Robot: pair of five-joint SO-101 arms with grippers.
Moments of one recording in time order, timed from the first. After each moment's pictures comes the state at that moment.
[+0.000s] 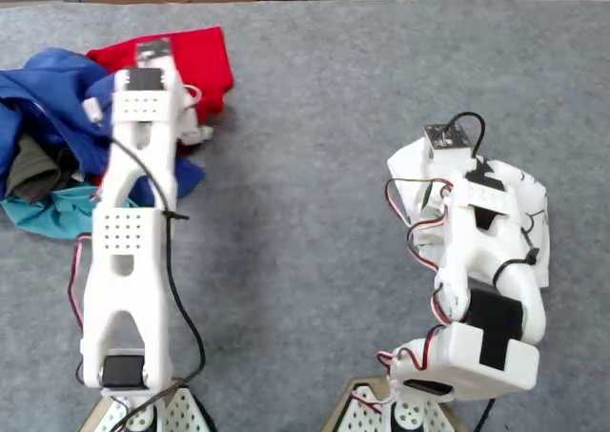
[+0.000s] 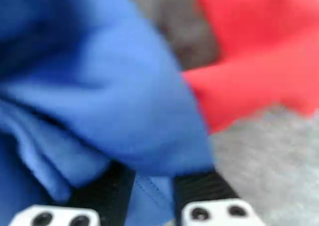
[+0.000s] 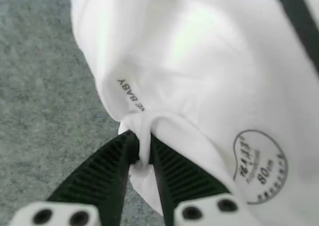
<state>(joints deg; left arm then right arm) -7.5 65.9 -71.8 93.7 13.0 17.1 2.6 39.2 51.7 20.9</state>
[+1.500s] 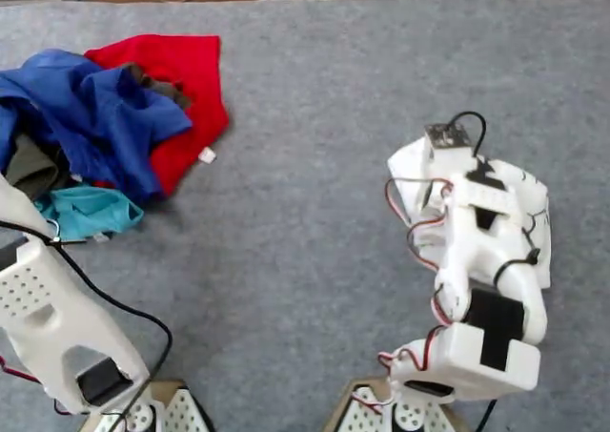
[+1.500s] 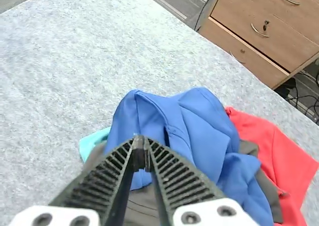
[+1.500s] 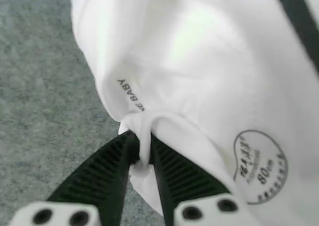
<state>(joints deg) -39.0 34.0 -89.4 100.4 10.9 16.8 2.6 39.2 51.7 20.9</state>
